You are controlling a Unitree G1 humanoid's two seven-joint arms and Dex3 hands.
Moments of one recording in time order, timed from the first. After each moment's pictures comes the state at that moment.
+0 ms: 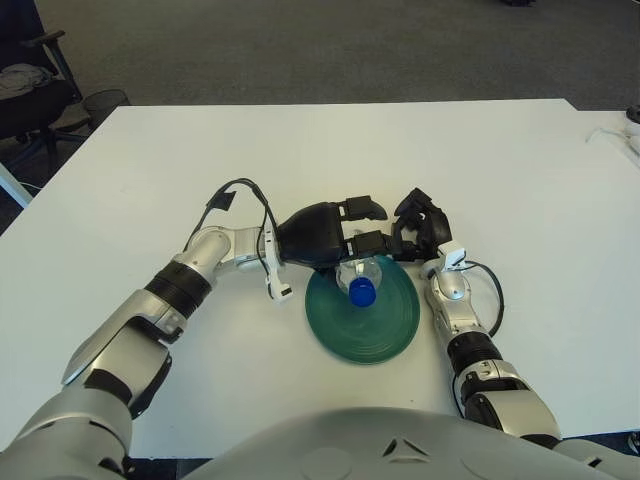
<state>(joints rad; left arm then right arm) -0.55 0.51 -0.59 0.33 1.19 -0.99 0.52 -0.26 0.03 -0.02 0.75 -0.05 -0.55 -0.03</state>
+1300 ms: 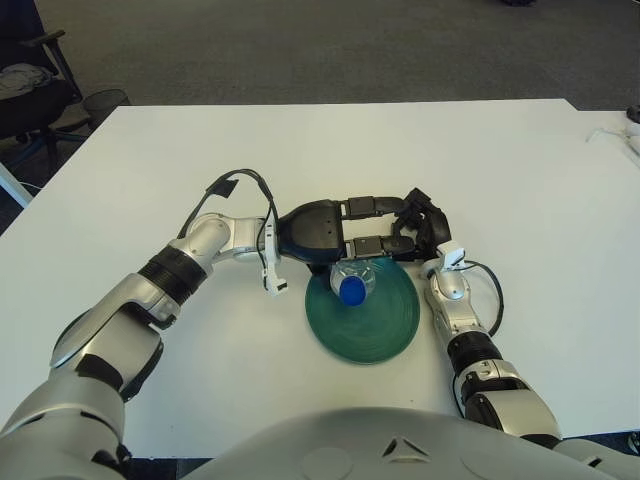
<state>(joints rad) -0.62 0.55 -0.65 0.32 1.27 -0.95 0.55 -0.26 0.03 -0.01 0.75 -0.05 -0.55 -0.03</state>
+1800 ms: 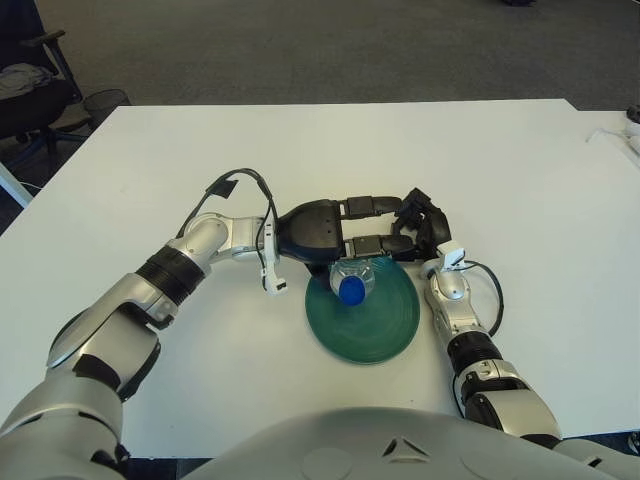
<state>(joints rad) -0.62 0.56 -0.66 0.31 1.16 -0.98 0.42 -0.26 0.03 -0.01 0.75 -0.05 -0.55 -0.03</state>
